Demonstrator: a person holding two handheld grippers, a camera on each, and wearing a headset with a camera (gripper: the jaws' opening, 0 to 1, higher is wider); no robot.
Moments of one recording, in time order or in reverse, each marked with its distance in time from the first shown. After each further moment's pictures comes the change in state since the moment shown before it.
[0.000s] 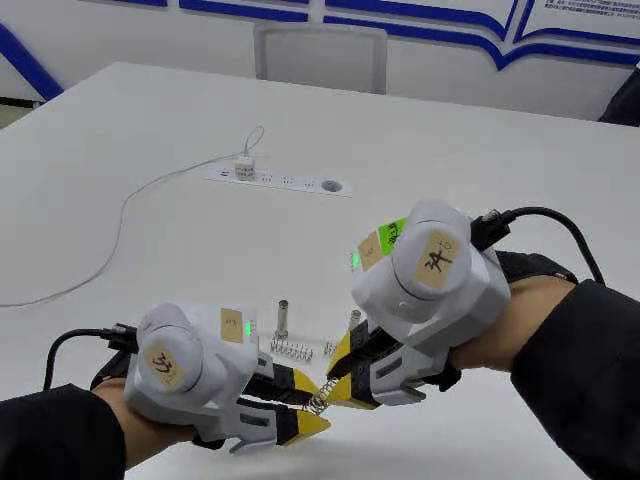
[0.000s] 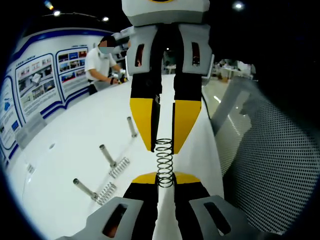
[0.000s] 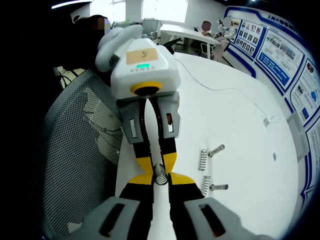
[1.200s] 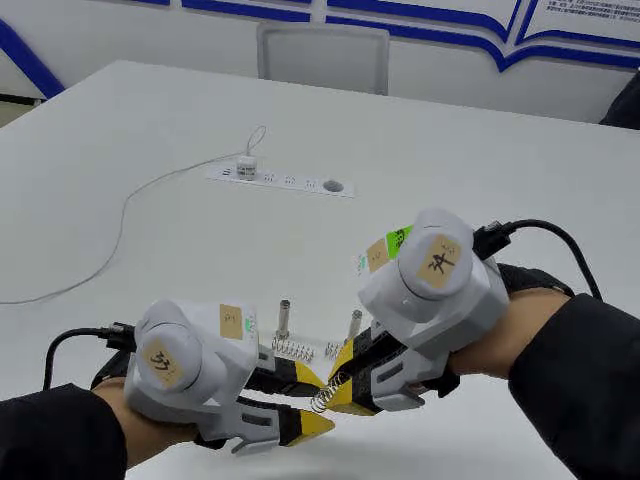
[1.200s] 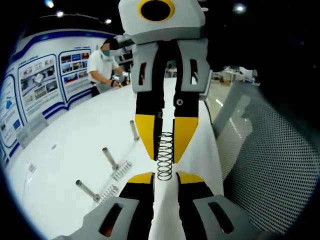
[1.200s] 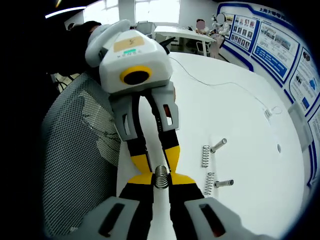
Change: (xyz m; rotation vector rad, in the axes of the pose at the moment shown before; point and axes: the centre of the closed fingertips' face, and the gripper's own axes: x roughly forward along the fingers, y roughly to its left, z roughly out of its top) left arm -0.003 0.003 0.006 -0.015 -0.030 0.018; right arm 0.006 -0.003 -0.008 0.069 -0.016 0.011
